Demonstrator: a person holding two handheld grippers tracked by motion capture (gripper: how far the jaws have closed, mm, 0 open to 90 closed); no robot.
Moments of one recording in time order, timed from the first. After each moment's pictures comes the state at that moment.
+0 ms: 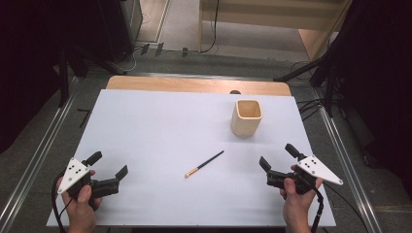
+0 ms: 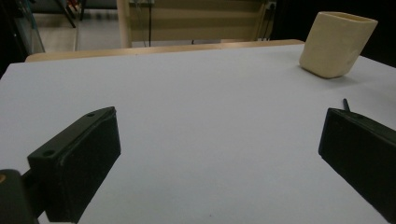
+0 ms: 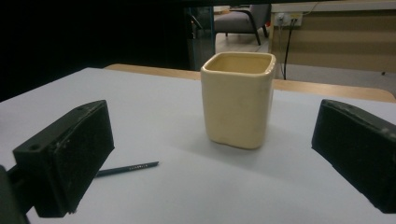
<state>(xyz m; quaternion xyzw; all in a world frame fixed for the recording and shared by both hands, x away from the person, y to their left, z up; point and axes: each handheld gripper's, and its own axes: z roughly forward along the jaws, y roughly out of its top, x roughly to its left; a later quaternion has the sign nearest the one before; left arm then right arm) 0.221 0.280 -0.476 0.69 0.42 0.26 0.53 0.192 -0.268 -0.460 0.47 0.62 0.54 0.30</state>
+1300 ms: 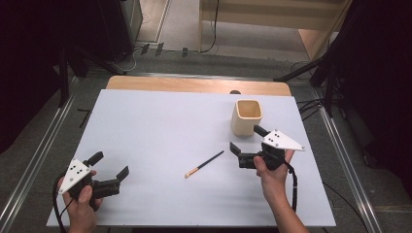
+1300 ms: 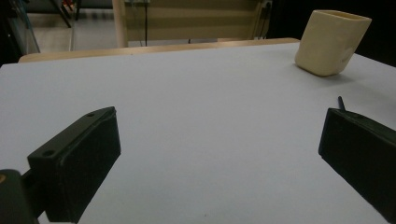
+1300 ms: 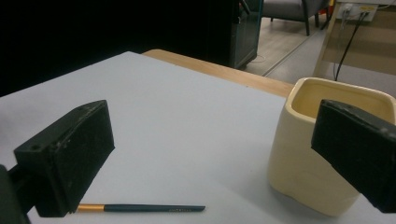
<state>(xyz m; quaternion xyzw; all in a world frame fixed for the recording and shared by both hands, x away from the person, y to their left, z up) 0.220 0.278 -0.476 0.69 0.41 0.26 0.53 0.251 -0.207 -0.436 0.41 0.70 0.53 0.26</state>
